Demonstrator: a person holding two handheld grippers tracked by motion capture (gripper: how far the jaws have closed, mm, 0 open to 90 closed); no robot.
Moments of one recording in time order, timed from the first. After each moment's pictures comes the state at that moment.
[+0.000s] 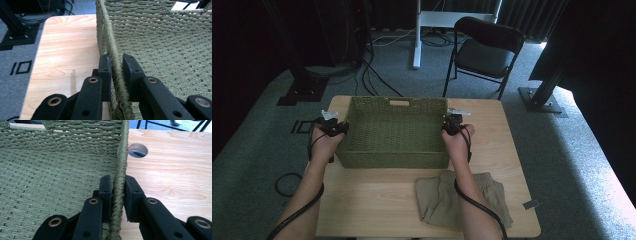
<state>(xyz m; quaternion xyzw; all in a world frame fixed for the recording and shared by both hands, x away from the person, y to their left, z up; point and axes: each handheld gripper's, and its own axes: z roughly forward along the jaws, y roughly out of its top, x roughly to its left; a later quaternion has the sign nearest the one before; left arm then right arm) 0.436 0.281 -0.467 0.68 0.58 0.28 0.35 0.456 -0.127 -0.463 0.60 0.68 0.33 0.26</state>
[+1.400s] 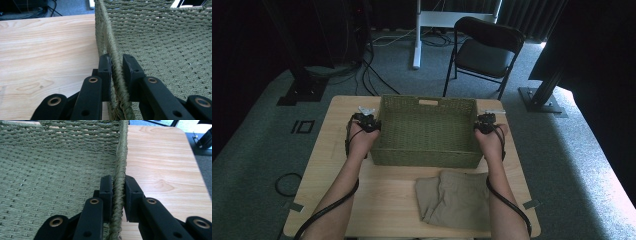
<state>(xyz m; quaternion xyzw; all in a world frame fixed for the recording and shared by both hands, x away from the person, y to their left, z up) 0.454 0.174 -0.465 0.70 0.56 0.26 0.35 0.459 -0.231 -0.460 0.62 0.67 0.30 0.26</state>
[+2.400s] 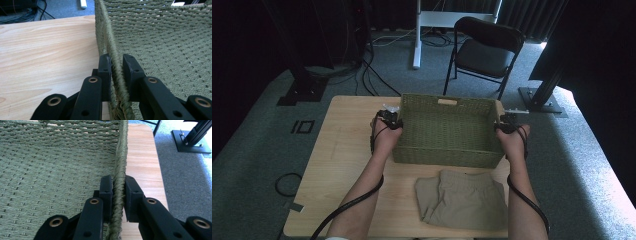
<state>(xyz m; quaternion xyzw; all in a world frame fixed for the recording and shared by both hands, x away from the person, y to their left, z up) 0.467 0.101 -0.464 0.71 0.55 0.26 0.34 0.461 -0.301 -0.459 0.63 0.66 0.29 0.27</state>
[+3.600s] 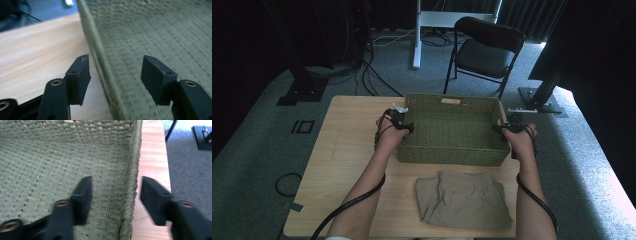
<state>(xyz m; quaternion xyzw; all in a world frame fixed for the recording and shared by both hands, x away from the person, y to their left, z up) 0.471 0.089 -0.463 0.77 0.49 0.22 0.33 0.464 -0.325 -0.459 0.62 0.68 0.33 0.22</state>
